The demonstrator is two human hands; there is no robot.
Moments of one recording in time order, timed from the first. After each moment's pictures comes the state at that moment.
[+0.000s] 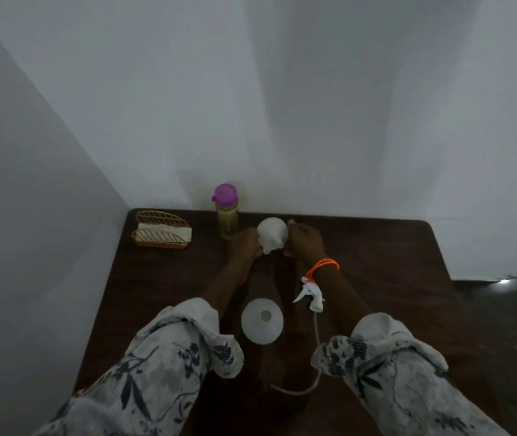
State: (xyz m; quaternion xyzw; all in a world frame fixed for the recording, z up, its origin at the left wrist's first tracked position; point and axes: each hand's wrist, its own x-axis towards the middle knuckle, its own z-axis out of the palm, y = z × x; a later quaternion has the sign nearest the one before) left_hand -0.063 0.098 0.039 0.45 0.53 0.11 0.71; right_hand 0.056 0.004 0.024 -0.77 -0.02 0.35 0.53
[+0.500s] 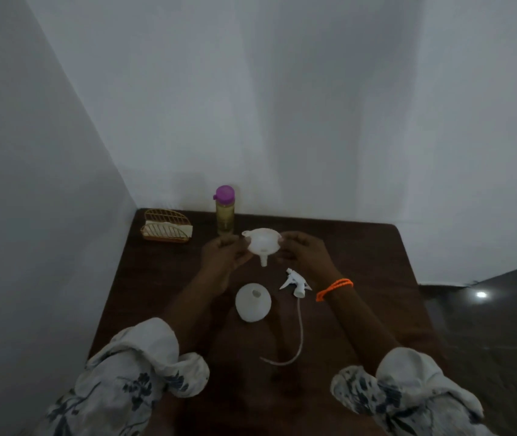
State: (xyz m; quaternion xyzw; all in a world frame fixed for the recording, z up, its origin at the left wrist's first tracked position) left_hand -0.155 0.056 0.113 0.35 0.45 0.18 0.80; right_hand -0.013 -0.078 0.143 -0.66 -0.09 0.42 0.62
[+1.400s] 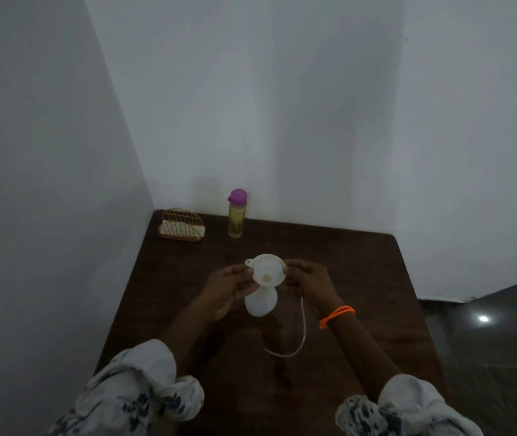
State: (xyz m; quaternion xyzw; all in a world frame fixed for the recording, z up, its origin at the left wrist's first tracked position) left_hand -0.229 0.018 0.114 0.33 0.41 0.10 0.85; right_hand -0.071 -0.125 0.146 -0.69 -0.13 0.41 0.58
